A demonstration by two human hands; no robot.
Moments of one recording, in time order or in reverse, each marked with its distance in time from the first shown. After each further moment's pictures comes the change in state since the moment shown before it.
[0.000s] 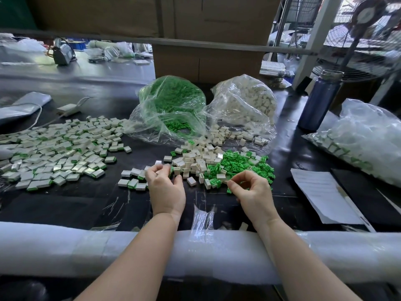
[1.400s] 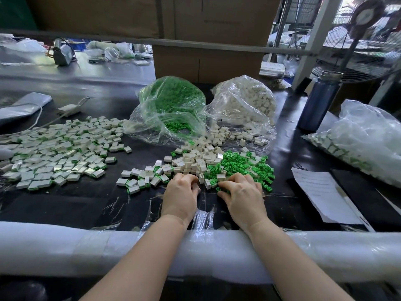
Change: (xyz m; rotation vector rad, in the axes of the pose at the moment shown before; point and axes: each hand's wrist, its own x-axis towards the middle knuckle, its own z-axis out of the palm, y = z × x) left_hand -0.010 0.002 0.008 0.309 -0.330 0.218; right_hand 0.000 0.008 0.016 -0.848 -0.103 -0.252
